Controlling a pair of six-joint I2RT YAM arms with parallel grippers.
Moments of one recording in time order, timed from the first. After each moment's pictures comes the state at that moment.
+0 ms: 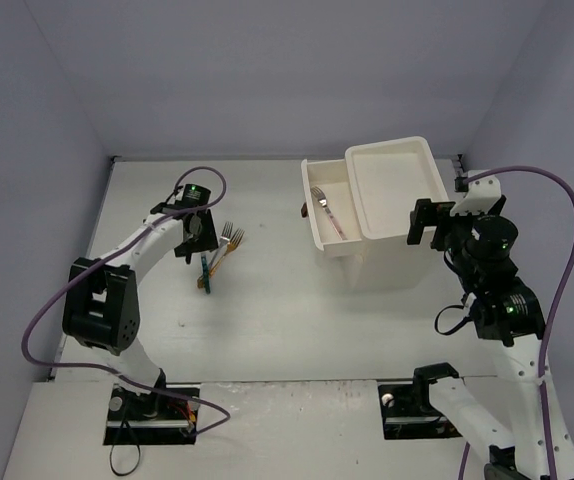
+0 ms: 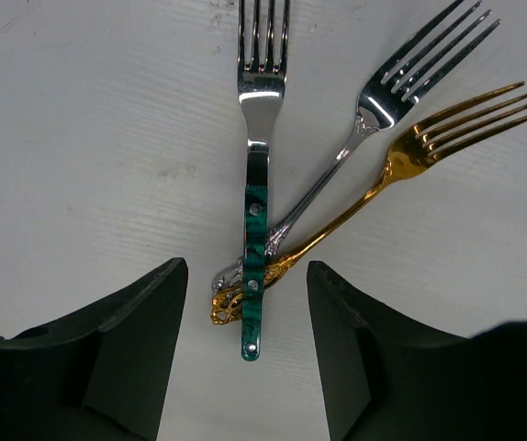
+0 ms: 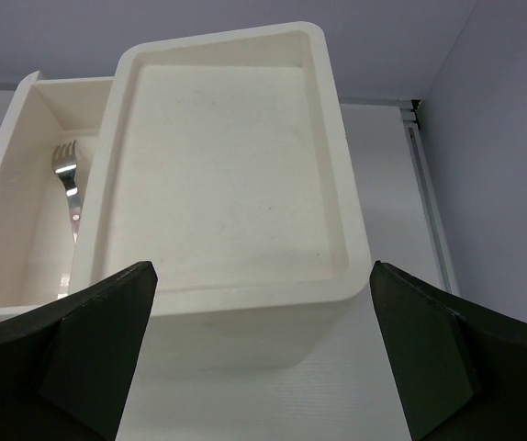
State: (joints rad) left arm -0.27 1.66 1.22 -0.68 -0.22 -0.49; right arm 0.19 0.77 1.09 -0.53 0.16 0.00
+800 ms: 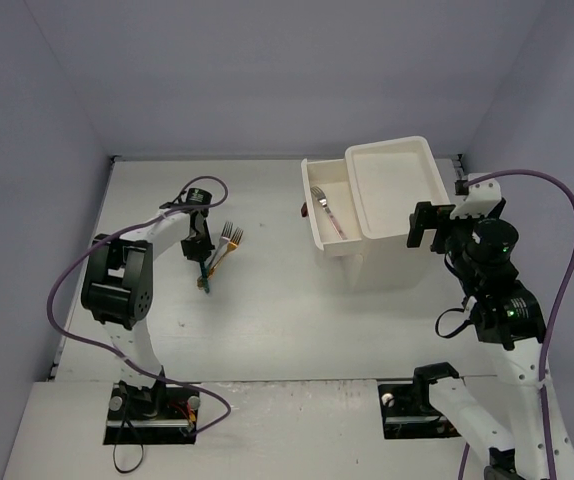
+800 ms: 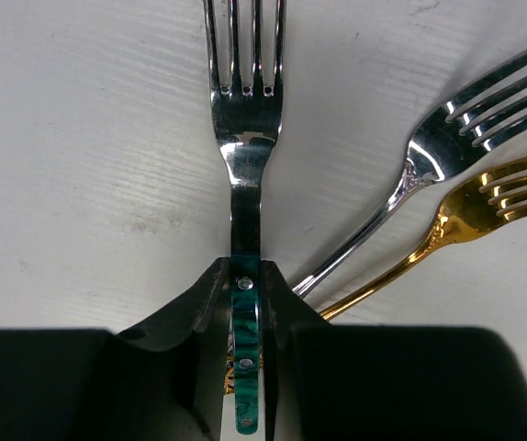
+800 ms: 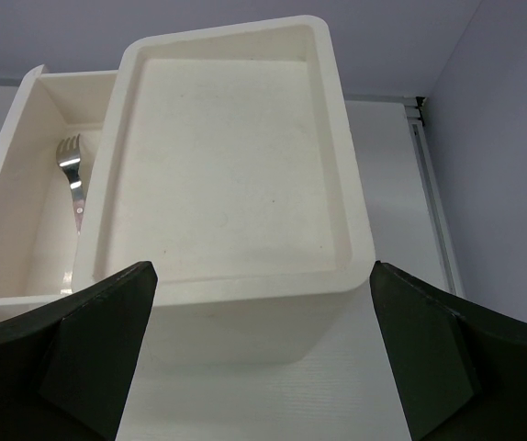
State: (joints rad) left arm -0.23 1.86 1.26 -0.64 -0.16 -0.48; right arm 0.19 0.76 1.07 -0.53 0.15 0.00
